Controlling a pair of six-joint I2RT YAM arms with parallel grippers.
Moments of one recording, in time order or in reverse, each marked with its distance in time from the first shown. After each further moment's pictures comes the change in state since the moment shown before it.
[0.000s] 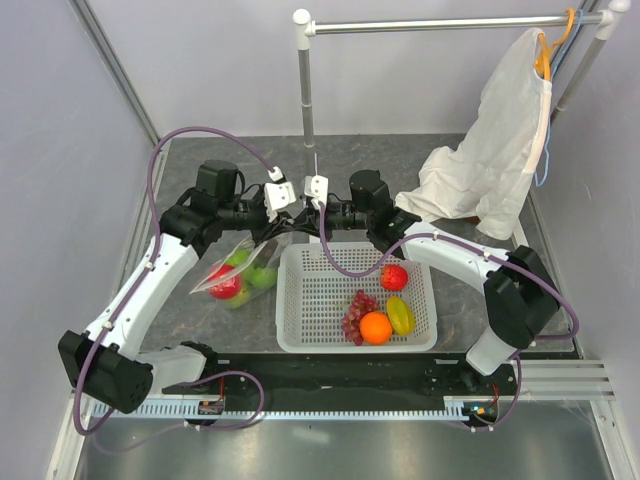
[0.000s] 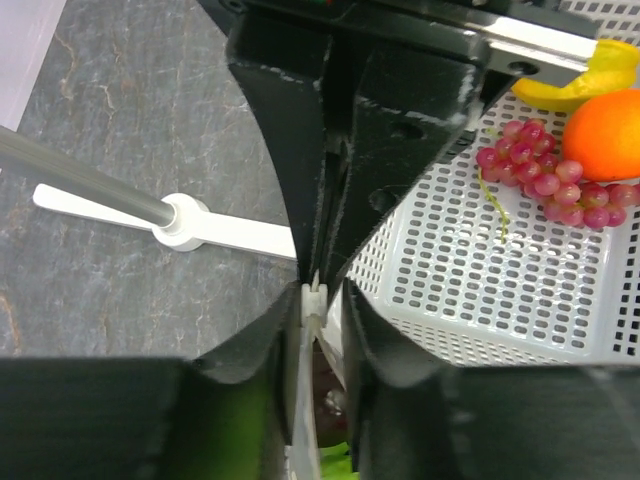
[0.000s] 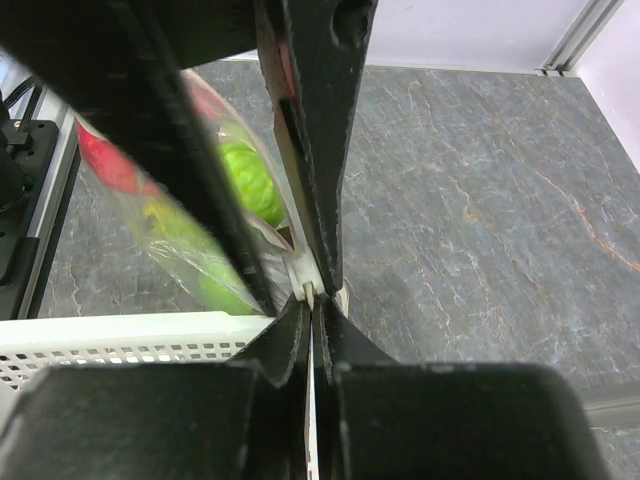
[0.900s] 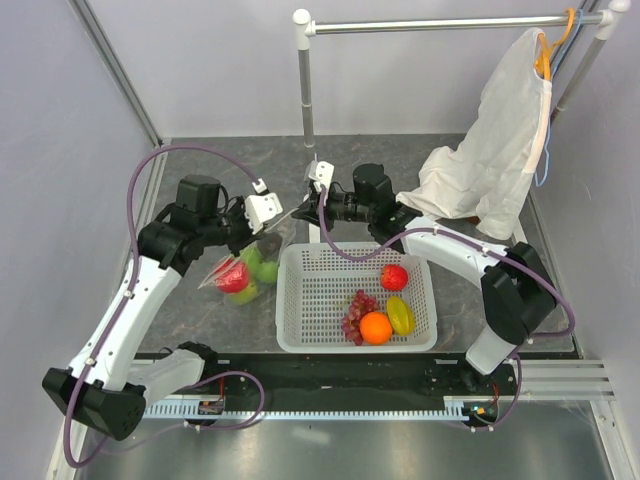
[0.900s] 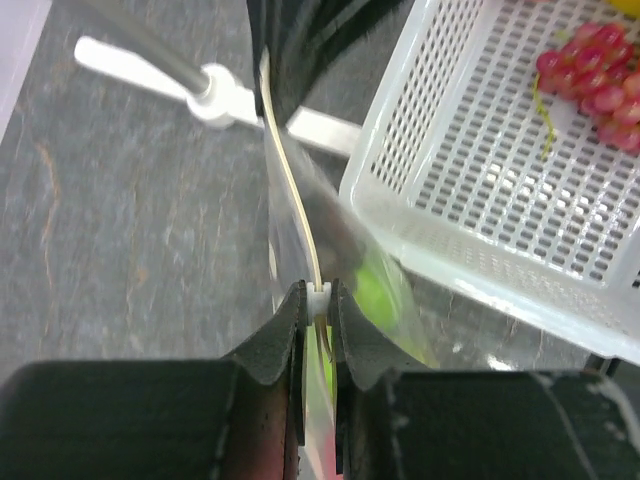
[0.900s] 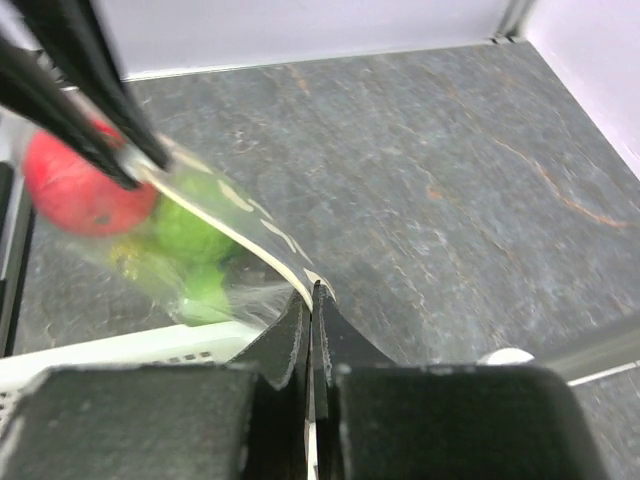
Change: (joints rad) left arm 0.034 -0.132 -0.018 -0.170 -0.214 0.010; right arm -0.036 0.018 0.023 0.015 0.074 0.093
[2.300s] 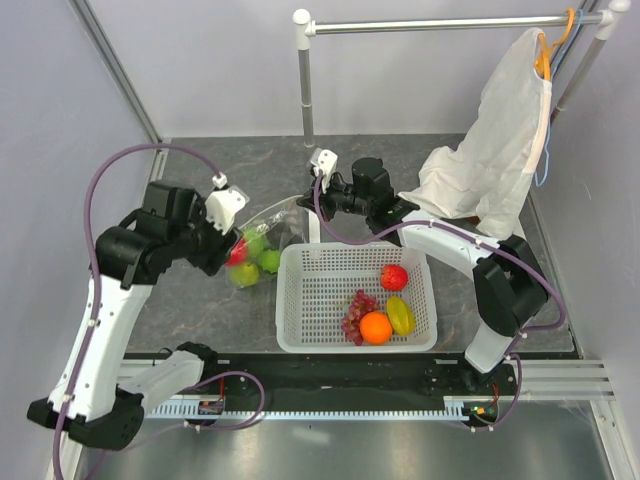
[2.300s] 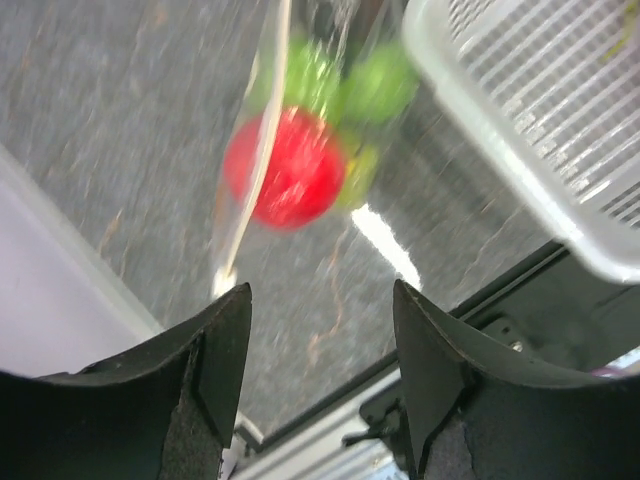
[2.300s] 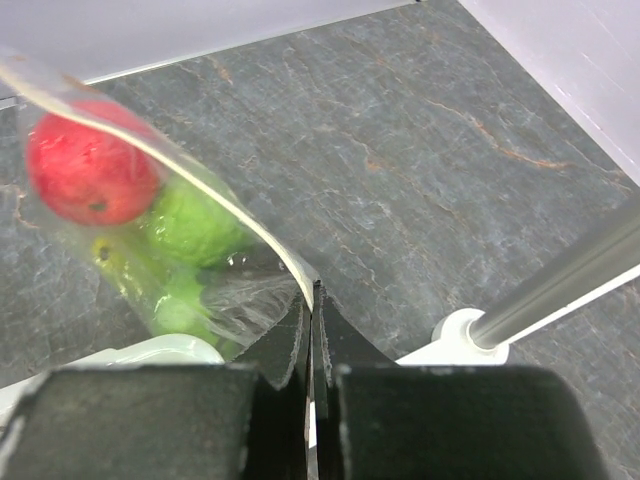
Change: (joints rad) left arm 0.014 -0.069 0.245 -0.484 -0.402 -0.282; right arm -0.031 0.062 0.055 -0.008 0.146 0.069
